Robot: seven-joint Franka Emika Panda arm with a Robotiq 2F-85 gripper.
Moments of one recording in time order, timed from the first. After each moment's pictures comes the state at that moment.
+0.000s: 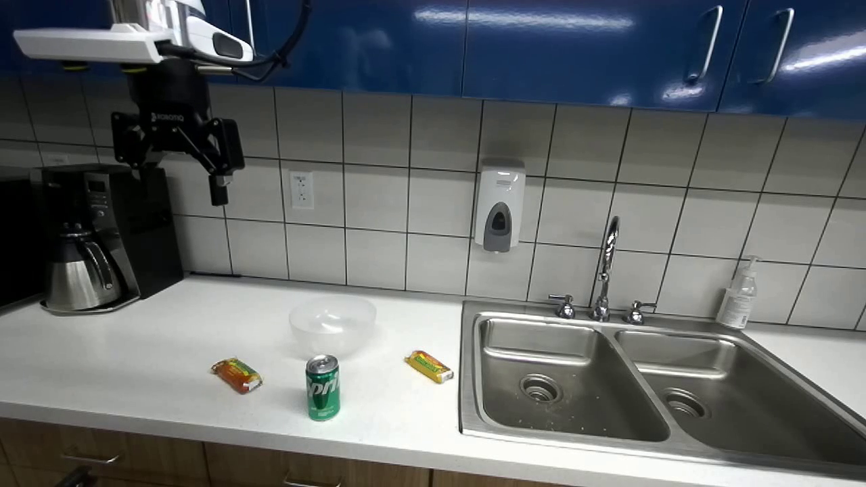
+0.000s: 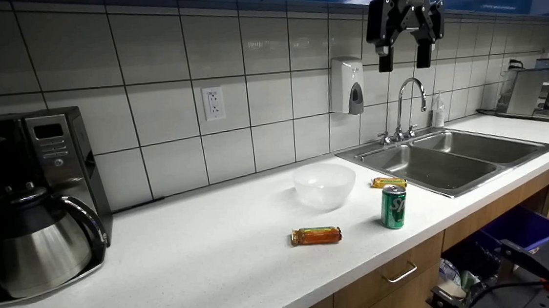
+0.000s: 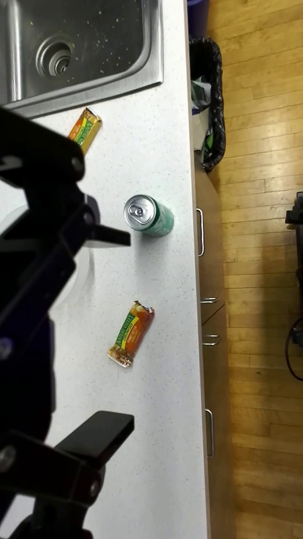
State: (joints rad) arm 0.01 -0.63 -0.01 -2.55 -0.02 1.92 -0.02
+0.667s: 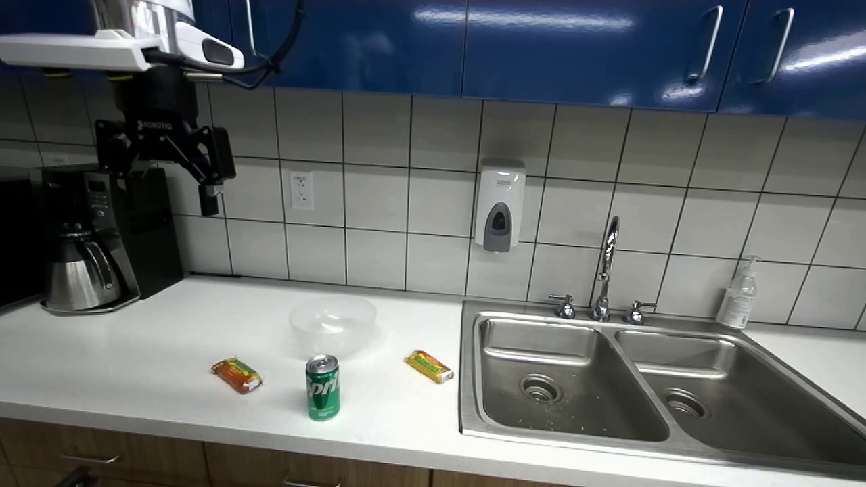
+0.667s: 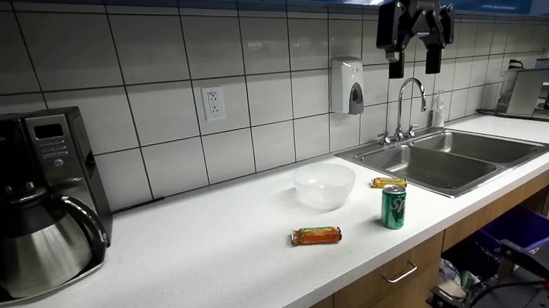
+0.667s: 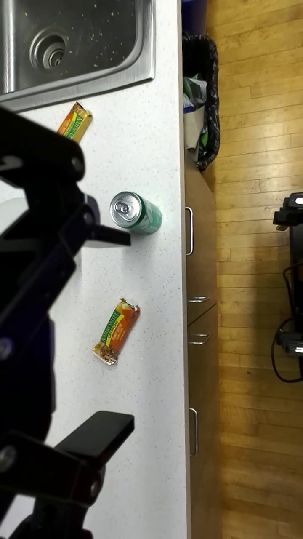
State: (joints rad) arm 0.02 -0.68 -0.01 -2.62 -0.02 1.91 -0.04
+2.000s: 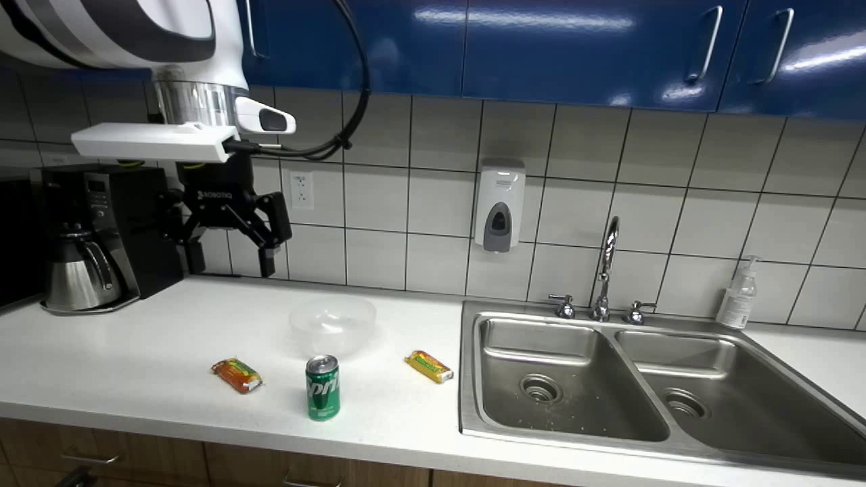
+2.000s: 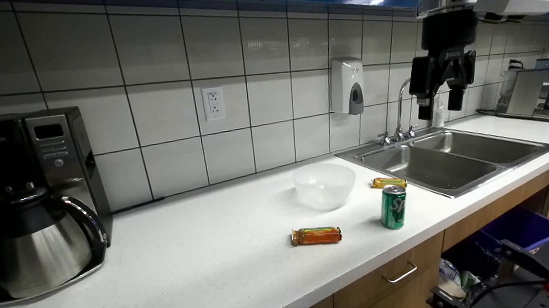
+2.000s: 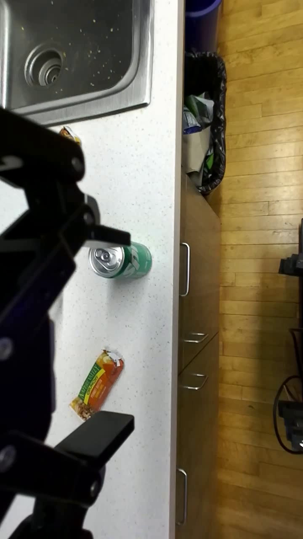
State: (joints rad) arm -0.04 -0.64 -0.15 -2.78 -0.16 2.15 -0.16
